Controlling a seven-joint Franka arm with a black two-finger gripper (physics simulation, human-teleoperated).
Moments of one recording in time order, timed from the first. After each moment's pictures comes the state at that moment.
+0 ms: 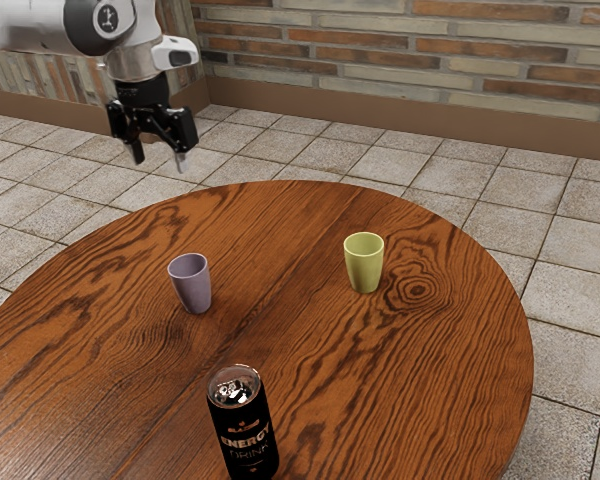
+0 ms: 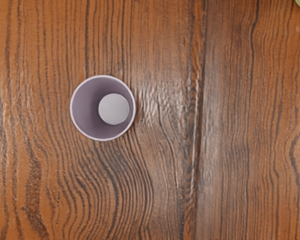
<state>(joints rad) 0.06 0.16 0.01 -1.45 0.01 1.59 0.02</state>
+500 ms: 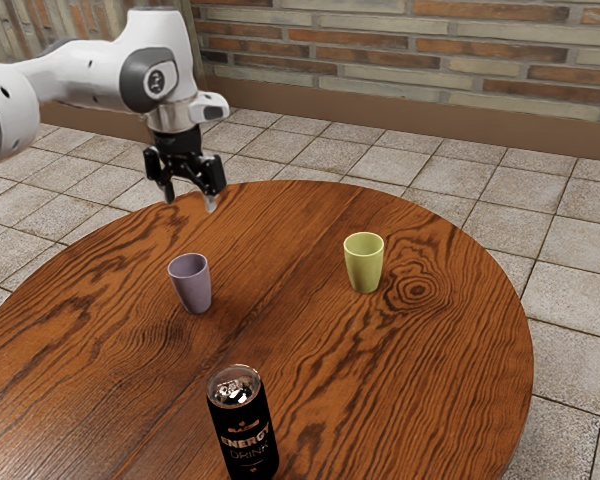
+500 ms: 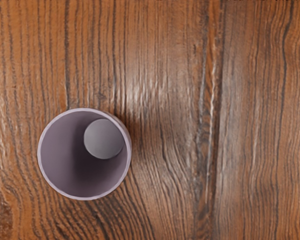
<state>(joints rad) 0.06 0.34 0.01 -1.46 0.01 1.74 0.03</state>
